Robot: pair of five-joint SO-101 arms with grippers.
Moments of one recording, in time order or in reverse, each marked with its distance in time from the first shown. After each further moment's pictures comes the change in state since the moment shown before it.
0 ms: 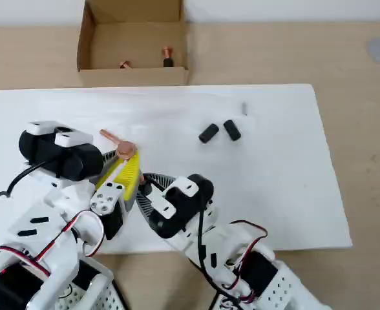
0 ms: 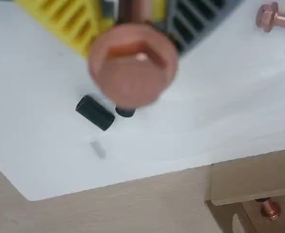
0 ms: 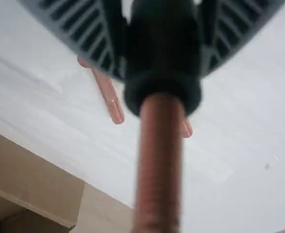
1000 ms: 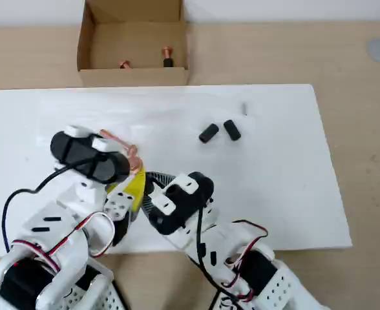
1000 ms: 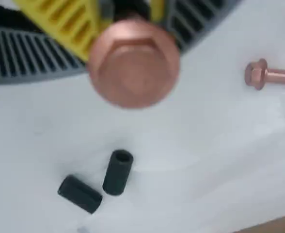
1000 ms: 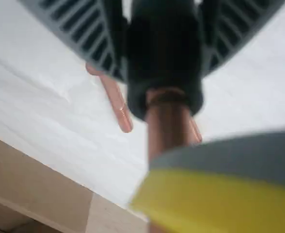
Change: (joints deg) left arm 0.3 0.0 4.2 6.7 -6.0; right arm 1.9 0.1 0.2 0.0 0.1
